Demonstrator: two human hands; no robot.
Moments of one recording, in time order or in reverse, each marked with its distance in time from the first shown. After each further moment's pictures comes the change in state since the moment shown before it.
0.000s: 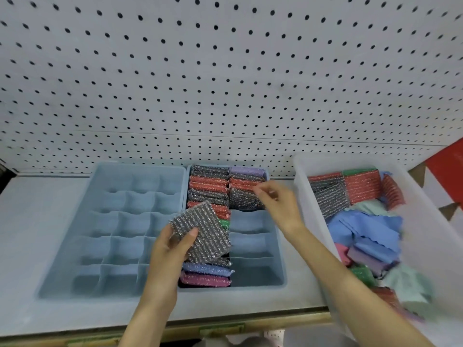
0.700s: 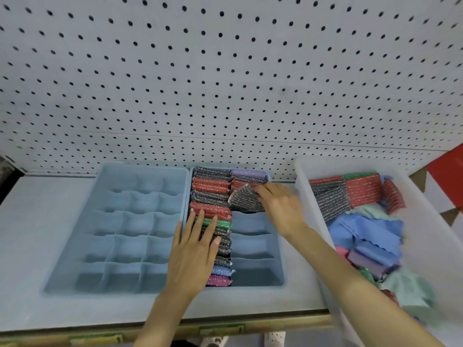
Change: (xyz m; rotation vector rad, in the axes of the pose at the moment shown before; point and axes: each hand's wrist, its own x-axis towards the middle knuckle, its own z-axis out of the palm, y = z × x) left_hand 0.034 -0.052 0.001 1.616 -0.129 0.598; right_hand 0.016 0.027 0.000 -0.920 0.111 -0.654
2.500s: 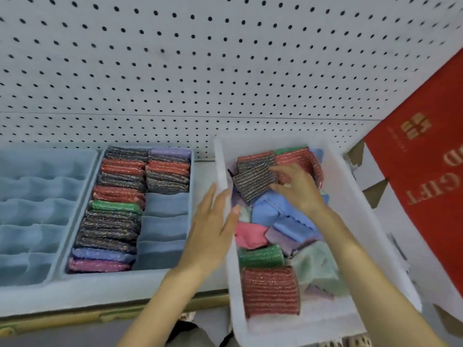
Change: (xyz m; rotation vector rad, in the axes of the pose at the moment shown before) left_hand 0.028 0.230 -0.008 -0.726 -0.022 -0.001; right_hand -0.094 0.209 -0.055 0.531 -0.231 0.461
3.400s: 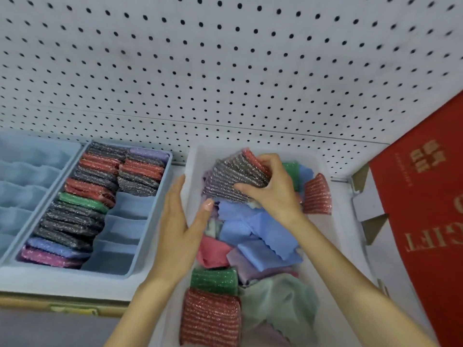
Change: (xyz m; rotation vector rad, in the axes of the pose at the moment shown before) left_hand 0.019 0.069 0.040 -0.277 0.375 -0.162; right_hand 0.025 -0.005 -0.037 0.473 0.004 -0.068
